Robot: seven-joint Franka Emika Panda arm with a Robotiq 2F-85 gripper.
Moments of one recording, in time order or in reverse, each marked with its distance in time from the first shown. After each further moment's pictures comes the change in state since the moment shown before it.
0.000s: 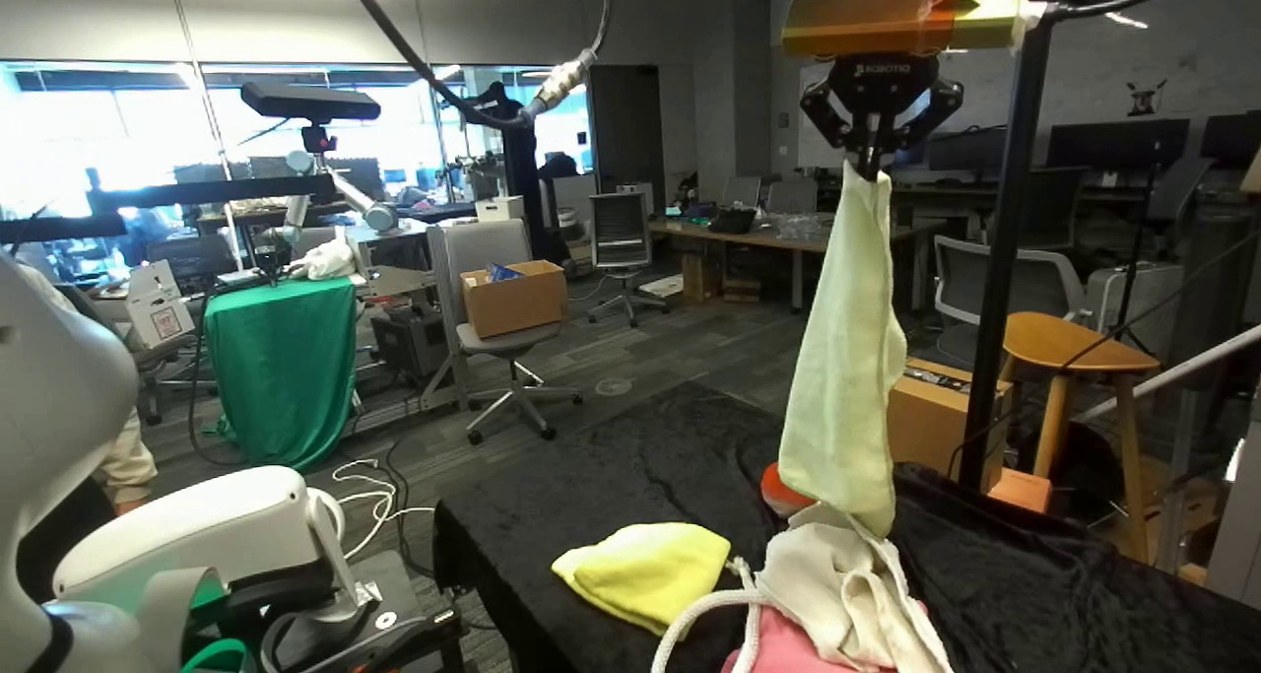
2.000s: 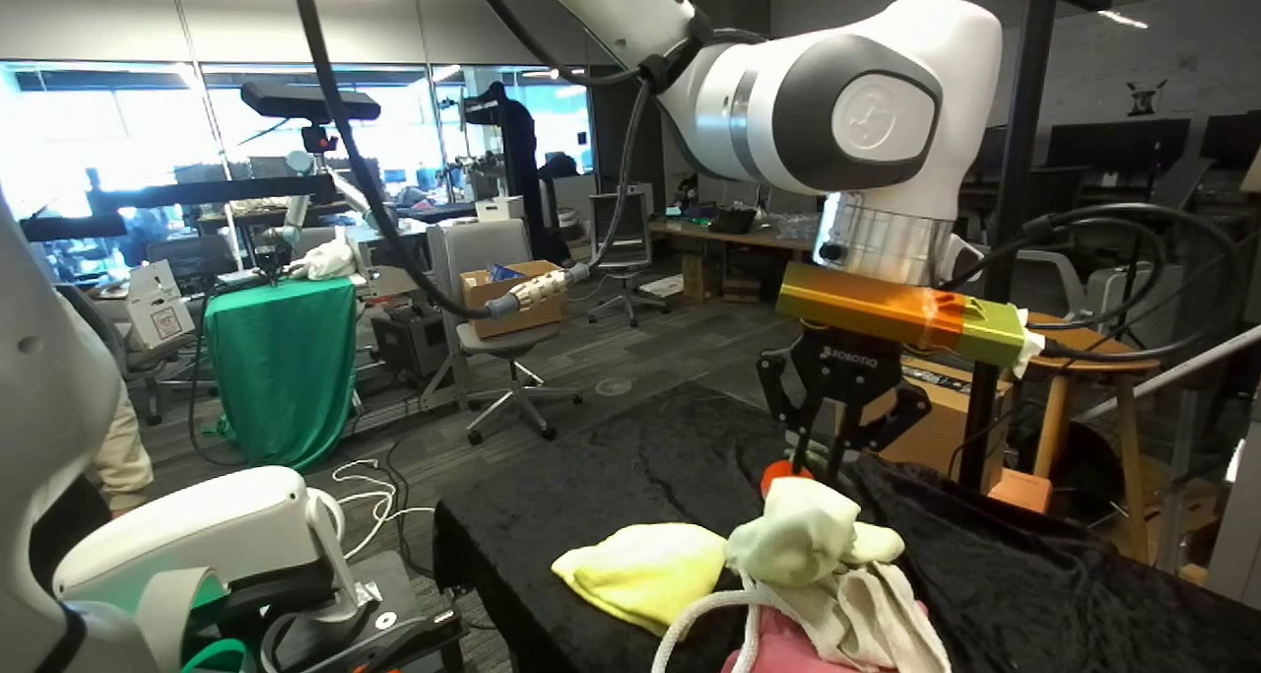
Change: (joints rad) arm 0.095 0.140 -0.148 -0.265 -0.301 -0.082 -0.085
